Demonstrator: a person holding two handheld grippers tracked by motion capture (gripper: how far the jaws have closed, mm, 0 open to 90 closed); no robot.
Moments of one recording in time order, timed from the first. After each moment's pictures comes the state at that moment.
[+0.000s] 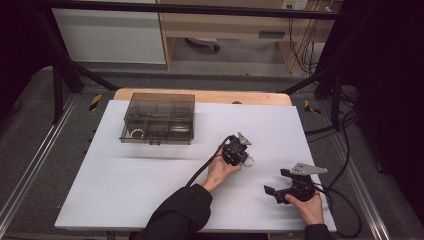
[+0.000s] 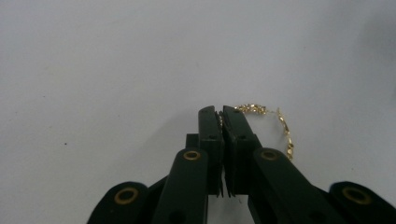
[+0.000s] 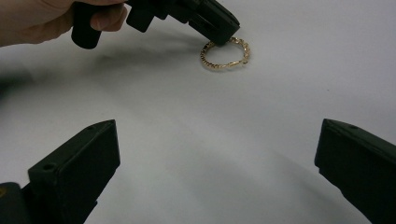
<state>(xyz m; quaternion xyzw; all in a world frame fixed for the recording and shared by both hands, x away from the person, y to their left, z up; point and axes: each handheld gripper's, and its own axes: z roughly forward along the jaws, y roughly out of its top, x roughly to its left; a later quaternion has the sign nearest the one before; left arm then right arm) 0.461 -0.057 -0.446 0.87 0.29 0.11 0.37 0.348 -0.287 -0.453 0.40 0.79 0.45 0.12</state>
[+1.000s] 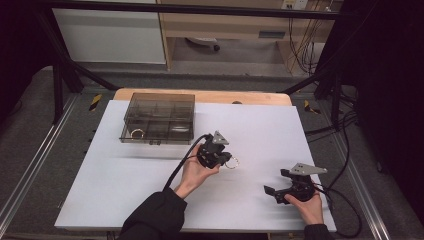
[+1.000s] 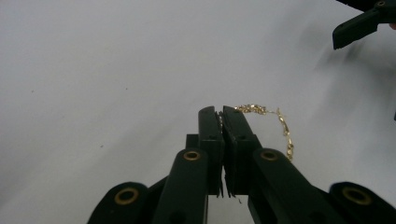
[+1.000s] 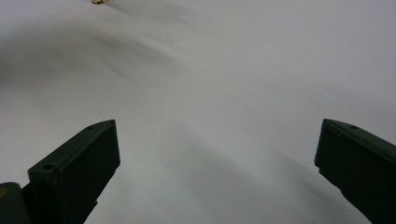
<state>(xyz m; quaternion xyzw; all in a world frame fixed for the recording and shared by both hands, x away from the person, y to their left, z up) 0.424 0.021 -0.396 0.87 0.29 0.09 0.39 0.348 -0.286 -0.453 0.40 0.79 0.45 0.12</state>
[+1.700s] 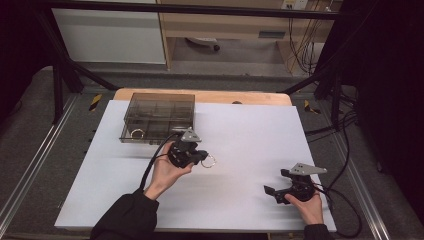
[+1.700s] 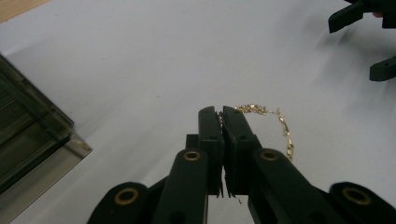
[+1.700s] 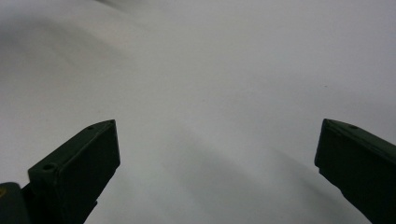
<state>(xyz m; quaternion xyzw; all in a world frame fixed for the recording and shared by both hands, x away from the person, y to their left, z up) 0.410 0.096 -0.363 0.86 0.30 0.10 0.39 0.348 -0.286 -0.454 0.40 0.79 0.45 0.12</state>
